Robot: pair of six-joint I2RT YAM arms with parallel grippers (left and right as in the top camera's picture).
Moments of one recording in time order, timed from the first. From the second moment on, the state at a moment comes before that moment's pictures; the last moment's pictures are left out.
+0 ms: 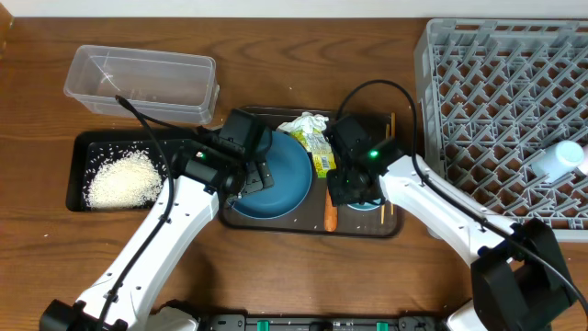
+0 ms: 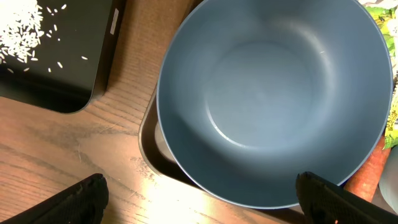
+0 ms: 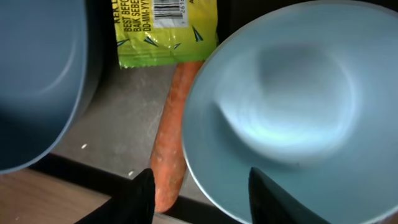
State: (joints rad) left arm -0.42 1.39 1.12 -1.06 -0.17 -0.75; right arm 0.62 1.70 1.15 -0.82 -0.07 0.45
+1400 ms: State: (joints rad) left arm -0.42 1.39 1.12 -1.06 -0.17 -0.75; right arm 0.59 1.70 1.38 -0.95 -0.08 0.44
